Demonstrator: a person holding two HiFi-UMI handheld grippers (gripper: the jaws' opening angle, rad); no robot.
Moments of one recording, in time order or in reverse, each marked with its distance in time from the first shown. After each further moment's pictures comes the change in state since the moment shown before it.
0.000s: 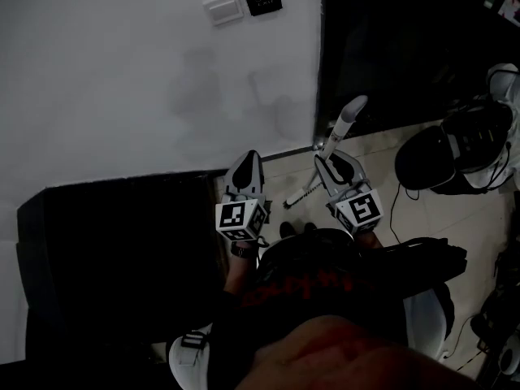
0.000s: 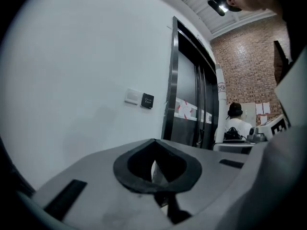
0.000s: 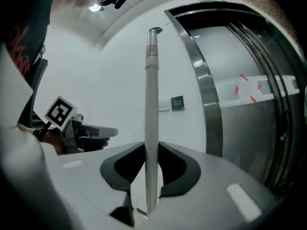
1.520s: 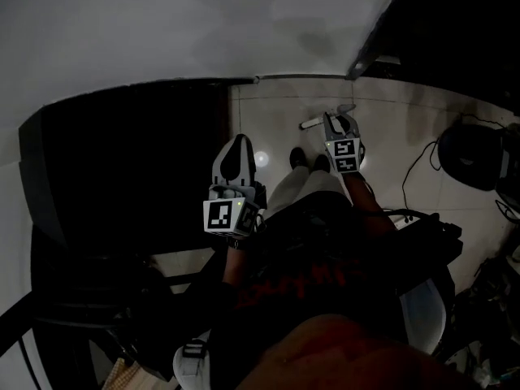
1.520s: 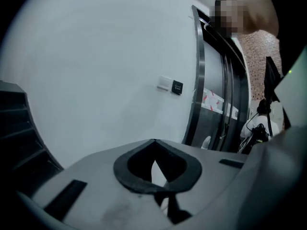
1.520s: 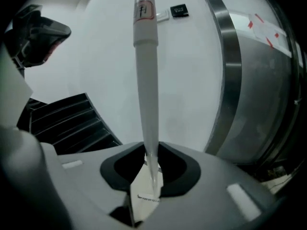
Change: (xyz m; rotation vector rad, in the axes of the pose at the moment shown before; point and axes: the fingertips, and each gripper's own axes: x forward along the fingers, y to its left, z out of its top) left arm -0.050 0.093 -0.078 -0.100 0.145 0.295; right arm 0.124 -0.015 -0.347 0.021 0.558 0.026
